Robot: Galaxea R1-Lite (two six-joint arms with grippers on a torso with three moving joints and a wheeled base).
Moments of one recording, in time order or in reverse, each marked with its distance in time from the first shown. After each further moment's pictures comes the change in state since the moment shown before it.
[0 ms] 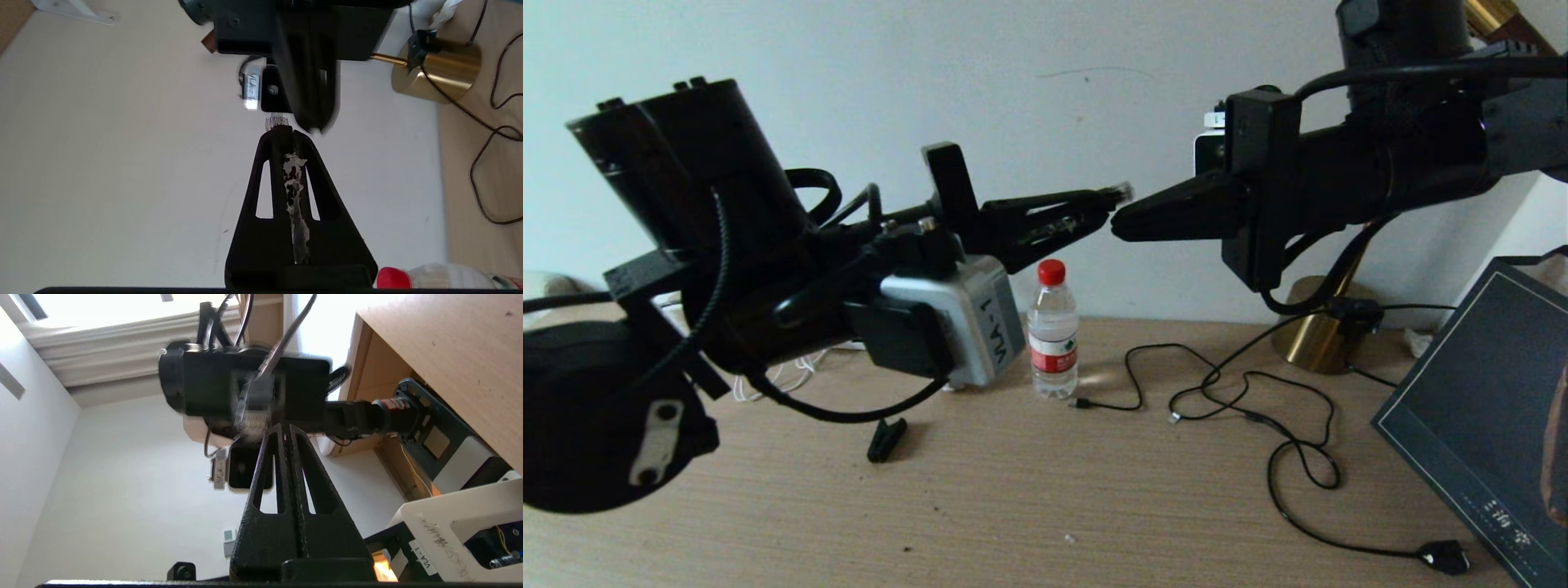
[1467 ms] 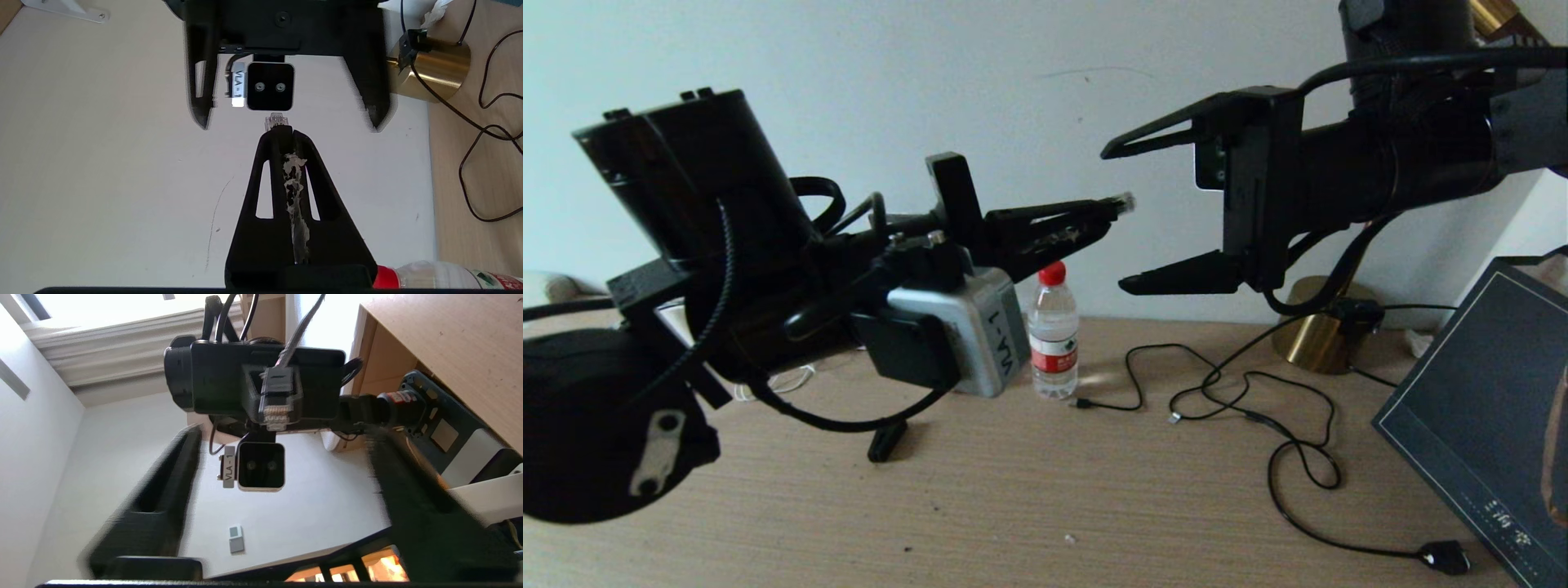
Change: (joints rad) left arm -0.002 0.003 0.013 -0.002 0.014 -0.002; right arm 0.011 -0.012 0.003 0.001 -0.001 0.029
